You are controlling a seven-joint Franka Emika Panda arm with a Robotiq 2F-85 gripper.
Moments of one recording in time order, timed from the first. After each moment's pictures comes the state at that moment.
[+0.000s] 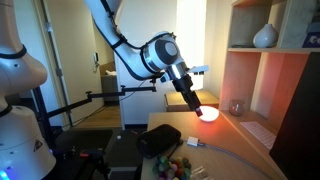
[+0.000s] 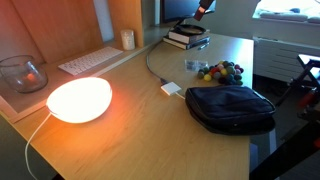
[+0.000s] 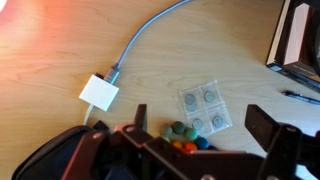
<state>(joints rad) -0.24 0.25 0.44 -2.21 -0.95 2.70 -2.23</state>
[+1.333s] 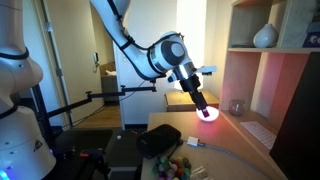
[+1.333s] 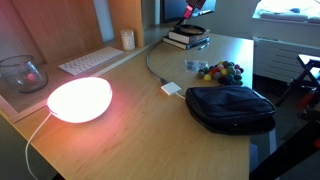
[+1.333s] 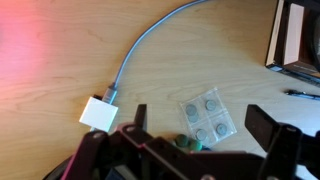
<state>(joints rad) -0.01 0.30 0.20 -2.12 -0.84 2.70 -2.23</state>
